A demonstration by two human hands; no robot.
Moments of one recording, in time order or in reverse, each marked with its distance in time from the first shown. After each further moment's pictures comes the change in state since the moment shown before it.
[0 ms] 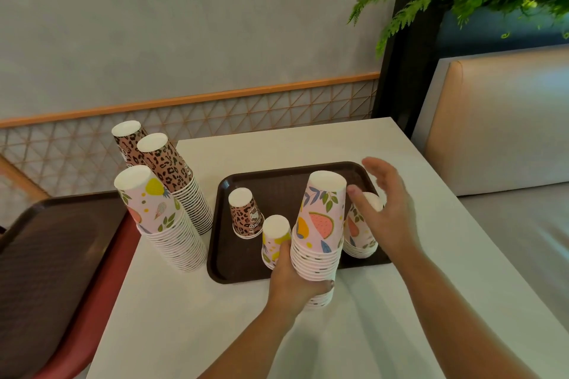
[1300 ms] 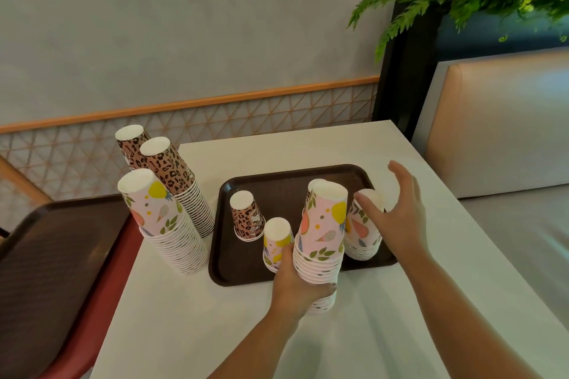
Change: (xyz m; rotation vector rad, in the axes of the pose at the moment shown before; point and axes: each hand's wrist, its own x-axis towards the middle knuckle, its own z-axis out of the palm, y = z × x) left_hand 0.000 -0.004 0.003 -0.015 -0.011 -0.022; right_hand 0.003 0.019 -0.007 -0.130 0.066 0.110
